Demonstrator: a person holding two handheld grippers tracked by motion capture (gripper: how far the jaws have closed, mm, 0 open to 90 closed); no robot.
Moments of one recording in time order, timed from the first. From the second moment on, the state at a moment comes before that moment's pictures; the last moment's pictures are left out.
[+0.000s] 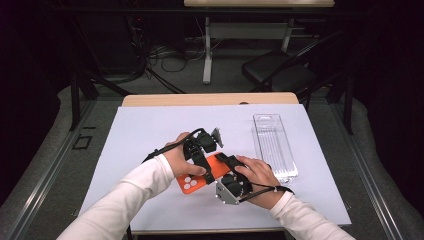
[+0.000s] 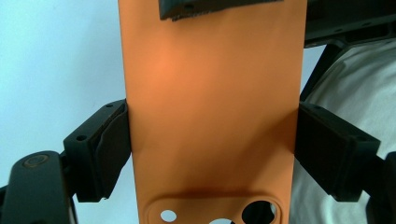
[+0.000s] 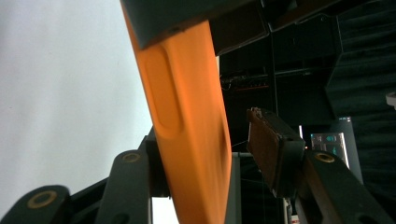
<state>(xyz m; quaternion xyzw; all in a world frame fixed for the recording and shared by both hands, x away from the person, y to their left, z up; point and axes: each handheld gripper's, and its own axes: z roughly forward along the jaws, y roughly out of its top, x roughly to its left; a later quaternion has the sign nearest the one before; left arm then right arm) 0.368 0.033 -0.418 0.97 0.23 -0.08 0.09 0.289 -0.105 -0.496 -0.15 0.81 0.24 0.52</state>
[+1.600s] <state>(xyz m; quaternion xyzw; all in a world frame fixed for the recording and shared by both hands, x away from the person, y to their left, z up) 0.374 0.036 -0.419 0.96 0.24 -0.09 0.10 0.285 -0.102 -0.504 -0.23 0.76 0.18 0.58</state>
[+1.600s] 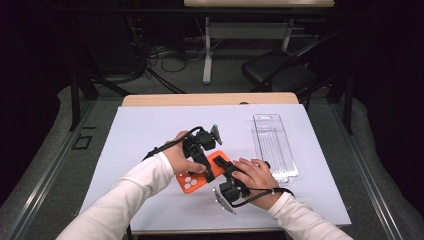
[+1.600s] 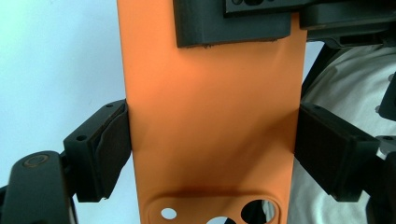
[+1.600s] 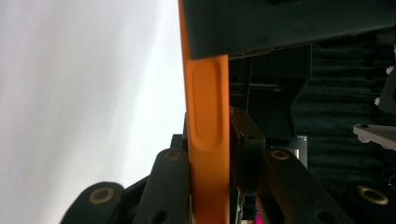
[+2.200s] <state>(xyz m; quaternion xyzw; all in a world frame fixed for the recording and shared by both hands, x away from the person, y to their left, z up) 0.375 0.038 -0.421 0.96 0.25 -0.10 0.10 0.286 -0.101 -0.507 -0.24 0.75 0.18 0.59</state>
